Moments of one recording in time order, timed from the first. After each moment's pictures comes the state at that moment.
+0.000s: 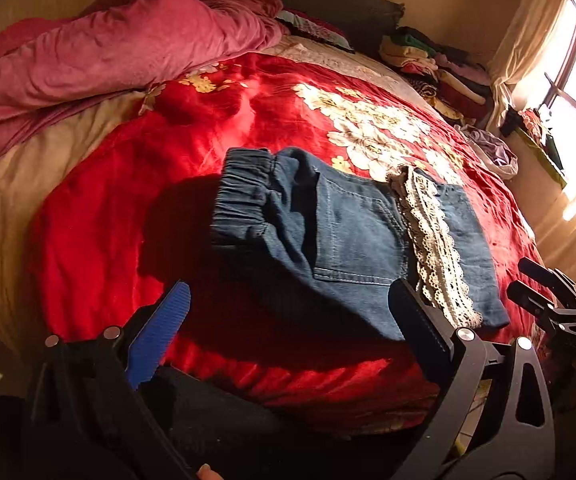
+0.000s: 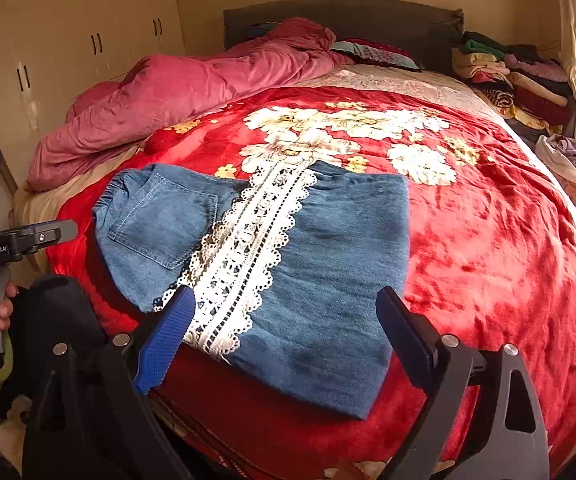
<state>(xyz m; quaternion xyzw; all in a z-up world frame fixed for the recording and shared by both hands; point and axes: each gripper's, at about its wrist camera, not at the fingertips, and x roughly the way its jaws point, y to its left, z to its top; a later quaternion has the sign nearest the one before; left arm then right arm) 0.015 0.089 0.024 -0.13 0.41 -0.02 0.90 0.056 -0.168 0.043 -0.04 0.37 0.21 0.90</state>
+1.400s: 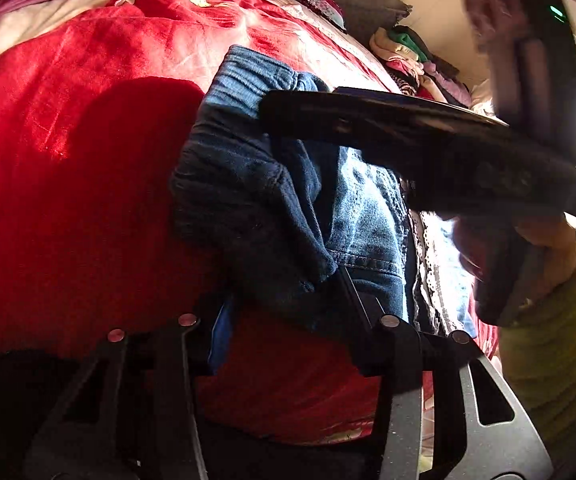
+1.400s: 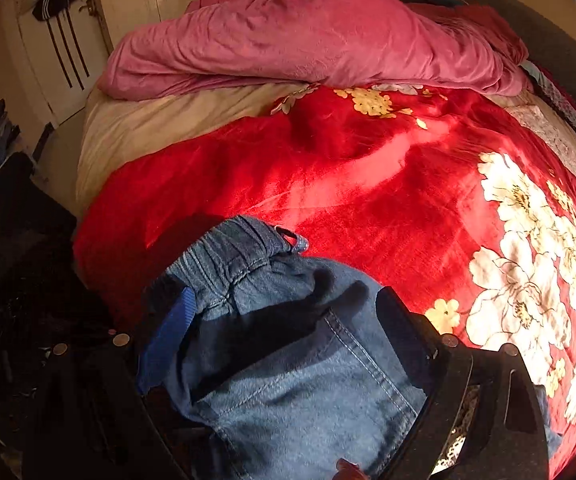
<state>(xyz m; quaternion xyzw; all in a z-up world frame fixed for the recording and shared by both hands) 0.045 0.103 -0.045 -0.28 0.44 -0.11 0.85 0.187 0.072 0.025 -0.20 0.44 0.43 0.76</state>
